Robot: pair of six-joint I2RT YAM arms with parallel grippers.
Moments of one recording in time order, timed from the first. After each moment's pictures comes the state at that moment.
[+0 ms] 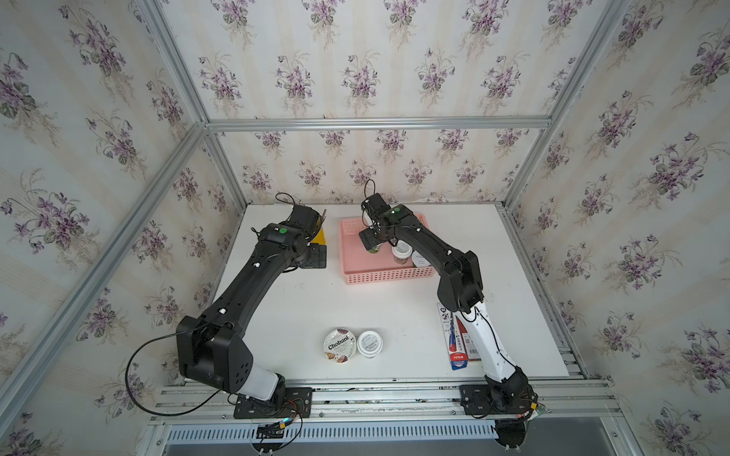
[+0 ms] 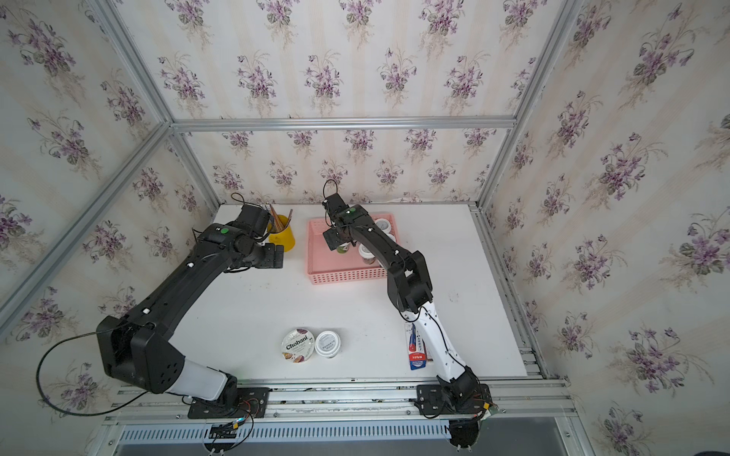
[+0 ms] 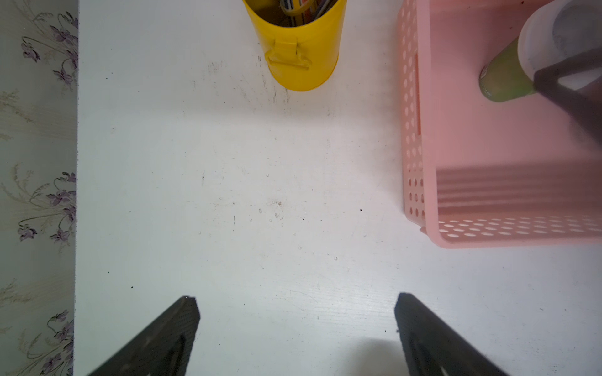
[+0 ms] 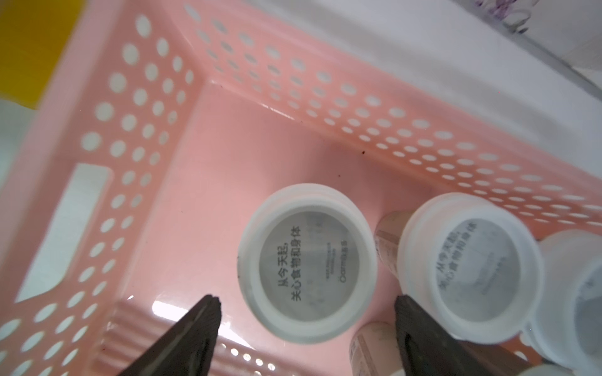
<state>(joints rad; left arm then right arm) -0.28 1.50 1.42 -1.08 -0.22 -0.30 0.65 2.47 2.40 -0.99 0.13 0.08</state>
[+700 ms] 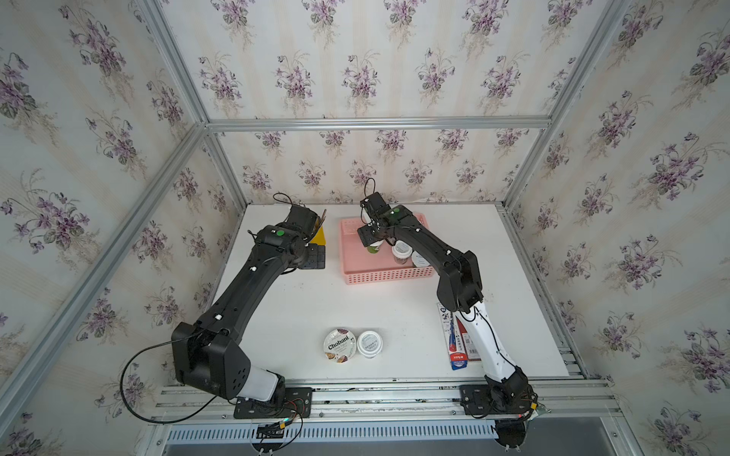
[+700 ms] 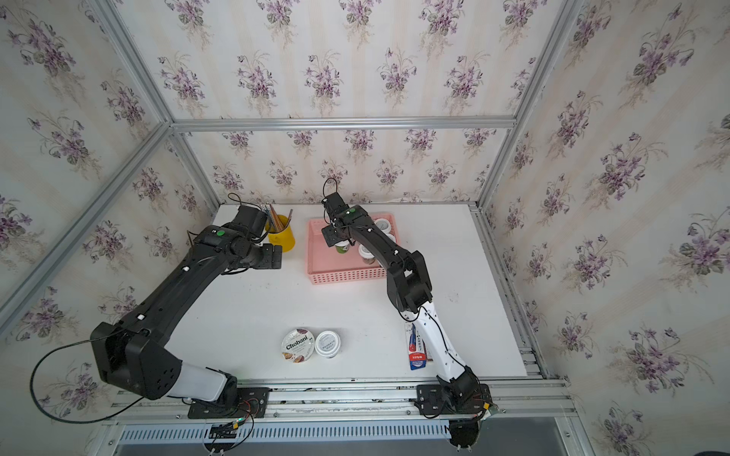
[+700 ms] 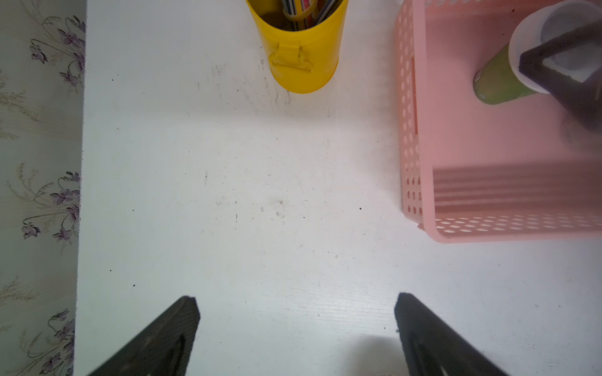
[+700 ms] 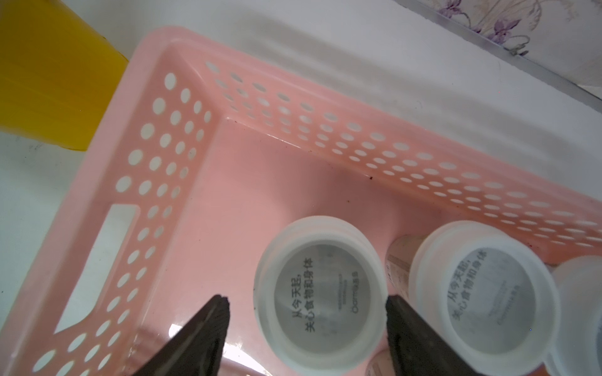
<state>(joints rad) -0.27 1.47 1.40 -1.08 -0.22 -0.30 0.65 2.50 2.40 -0.93 0.12 0.11</state>
